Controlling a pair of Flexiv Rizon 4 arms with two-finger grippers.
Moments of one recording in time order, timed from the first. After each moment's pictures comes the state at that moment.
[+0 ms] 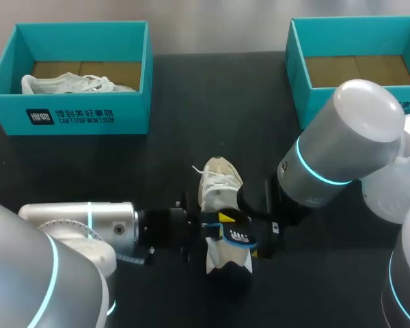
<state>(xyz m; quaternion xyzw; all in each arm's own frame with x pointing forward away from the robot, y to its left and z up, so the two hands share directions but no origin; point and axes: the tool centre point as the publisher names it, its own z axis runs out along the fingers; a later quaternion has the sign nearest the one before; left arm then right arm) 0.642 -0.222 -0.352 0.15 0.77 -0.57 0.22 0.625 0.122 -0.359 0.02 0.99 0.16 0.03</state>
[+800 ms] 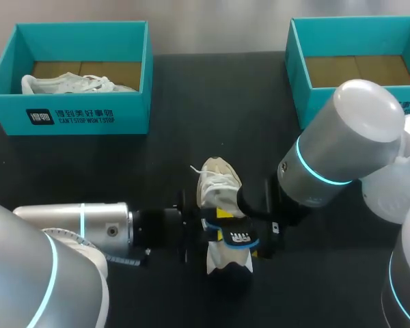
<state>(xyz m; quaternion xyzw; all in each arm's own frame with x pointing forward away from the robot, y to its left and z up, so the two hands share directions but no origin) 0.633 -0.219 -0.331 0.16 0.76 -0.59 0.23 0.625 0.122 -0.359 0.02 0.99 0.16 0.03</state>
